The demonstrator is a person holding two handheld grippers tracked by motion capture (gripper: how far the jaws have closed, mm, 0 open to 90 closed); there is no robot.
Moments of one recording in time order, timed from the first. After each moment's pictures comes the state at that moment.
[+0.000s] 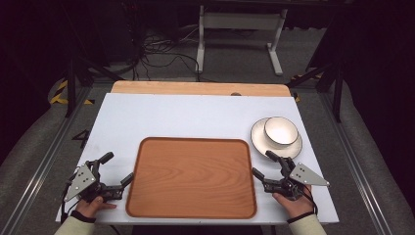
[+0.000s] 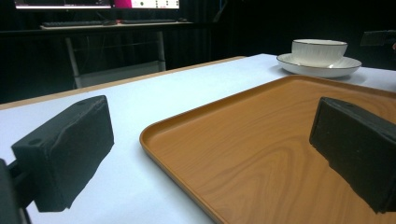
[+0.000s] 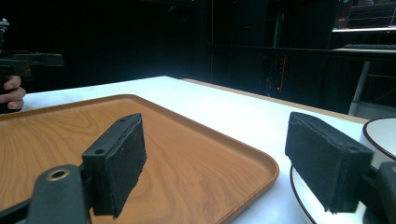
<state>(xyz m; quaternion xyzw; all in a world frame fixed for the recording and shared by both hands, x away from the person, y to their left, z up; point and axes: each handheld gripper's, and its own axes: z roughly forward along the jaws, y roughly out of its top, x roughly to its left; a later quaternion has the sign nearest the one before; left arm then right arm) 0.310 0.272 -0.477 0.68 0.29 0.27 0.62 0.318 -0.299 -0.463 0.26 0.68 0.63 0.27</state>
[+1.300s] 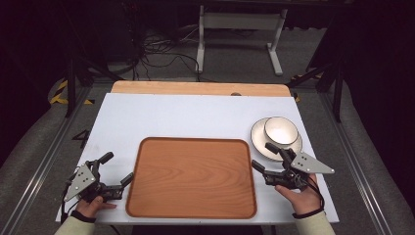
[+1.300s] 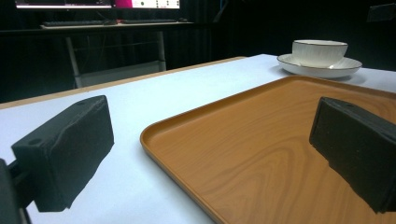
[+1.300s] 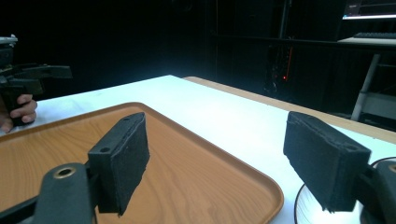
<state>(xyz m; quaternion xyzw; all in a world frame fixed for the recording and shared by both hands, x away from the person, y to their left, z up) 0.310 0.272 -0.477 0.68 0.29 0.27 0.62 0.321 -0.289 -0.411 0.27 0.70 0.61 0.25</state>
